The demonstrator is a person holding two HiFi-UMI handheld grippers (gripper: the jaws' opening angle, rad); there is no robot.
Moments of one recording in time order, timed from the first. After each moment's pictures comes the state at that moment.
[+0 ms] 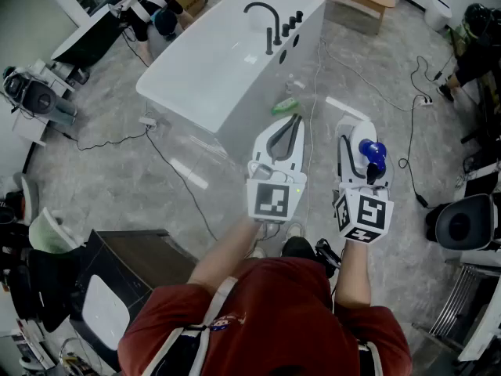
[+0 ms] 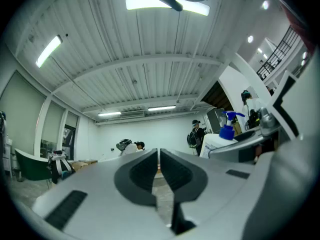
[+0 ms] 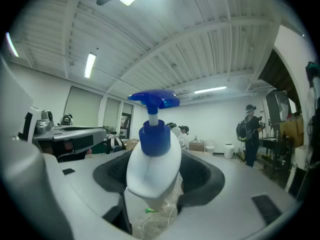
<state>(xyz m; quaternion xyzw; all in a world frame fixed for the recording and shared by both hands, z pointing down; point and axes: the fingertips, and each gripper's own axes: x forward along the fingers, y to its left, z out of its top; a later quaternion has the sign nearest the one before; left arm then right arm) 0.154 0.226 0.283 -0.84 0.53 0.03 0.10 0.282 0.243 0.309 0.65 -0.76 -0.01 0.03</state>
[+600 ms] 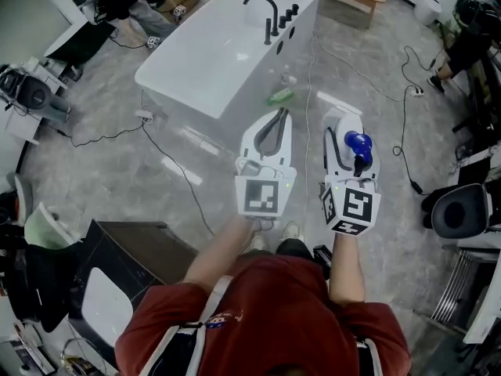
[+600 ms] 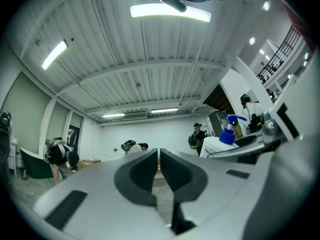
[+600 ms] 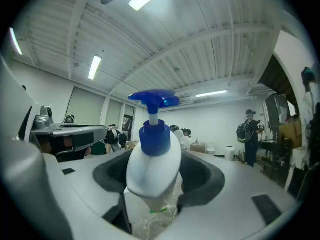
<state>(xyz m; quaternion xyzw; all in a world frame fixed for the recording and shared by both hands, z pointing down) 0.088 0.294 0.267 -0.83 0.54 0.04 0.10 0.213 0.306 0.299 0.65 -0.76 -0.02 0.02</state>
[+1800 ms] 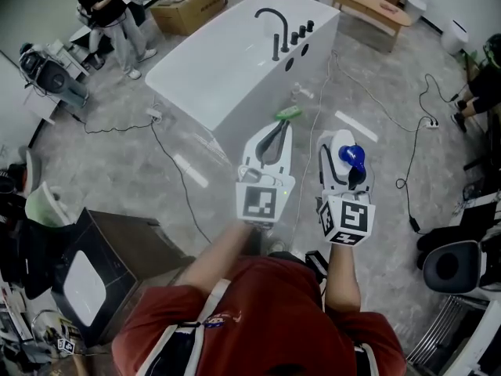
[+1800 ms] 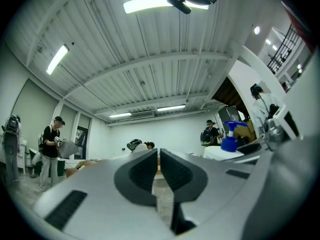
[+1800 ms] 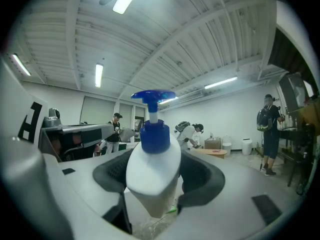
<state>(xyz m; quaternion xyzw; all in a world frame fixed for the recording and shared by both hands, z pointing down) 0.183 0.225 0.282 -0.80 0.59 0.04 0.10 0.300 0.229 0.330 0.57 -0.82 0.01 0.00</state>
